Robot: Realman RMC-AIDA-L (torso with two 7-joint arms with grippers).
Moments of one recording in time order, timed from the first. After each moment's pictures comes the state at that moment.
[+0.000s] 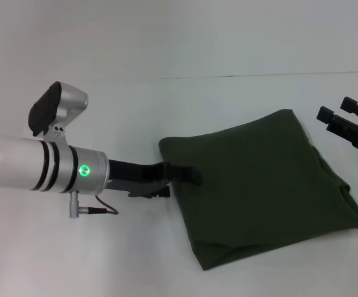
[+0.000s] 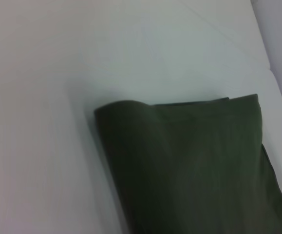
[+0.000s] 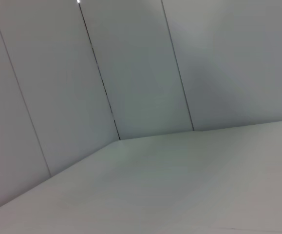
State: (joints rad) left arm -0.77 -2.12 1.06 0.51 2.06 1.12 -2.55; right arm 0.43 2.07 -0.43 -0.53 -1.74 -1.32 1.23
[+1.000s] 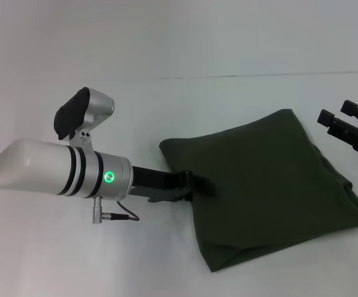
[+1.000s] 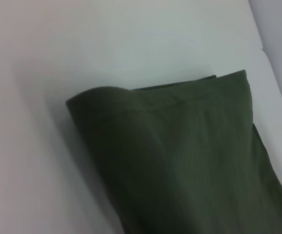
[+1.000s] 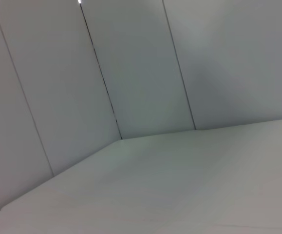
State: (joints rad) left arm -0.81 -2.16 1.08 0.47 2.06 1.08 -2.52; right arm 0.42 2.07 -0.43 -0.52 -1.74 -1.34 1.24
